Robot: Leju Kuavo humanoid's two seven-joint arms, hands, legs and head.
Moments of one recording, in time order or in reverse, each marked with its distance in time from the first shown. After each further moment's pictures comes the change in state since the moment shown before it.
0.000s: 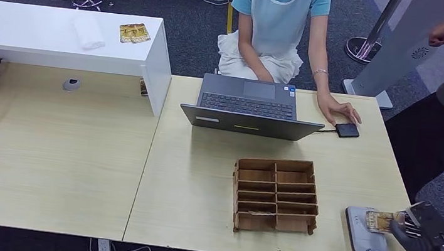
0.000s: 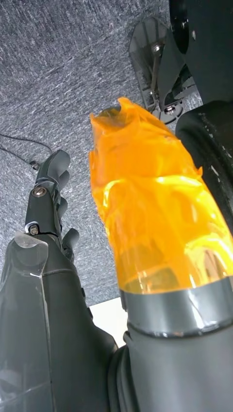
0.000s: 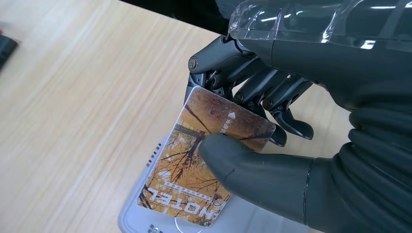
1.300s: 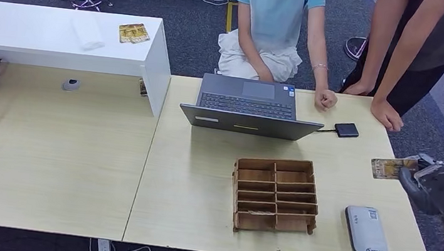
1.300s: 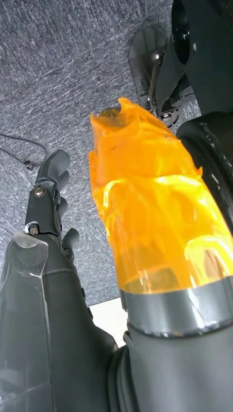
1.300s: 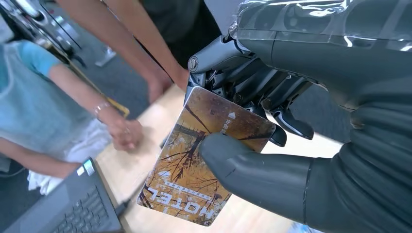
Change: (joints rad) left arm -0.001 -0.001 0.000 0.000 0.057 0.002 -0.014; right arm -0.100 -0.019 0.003 -0.378 0.136 -0.091 -0.032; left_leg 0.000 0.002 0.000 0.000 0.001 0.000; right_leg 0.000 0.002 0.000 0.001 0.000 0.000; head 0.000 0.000
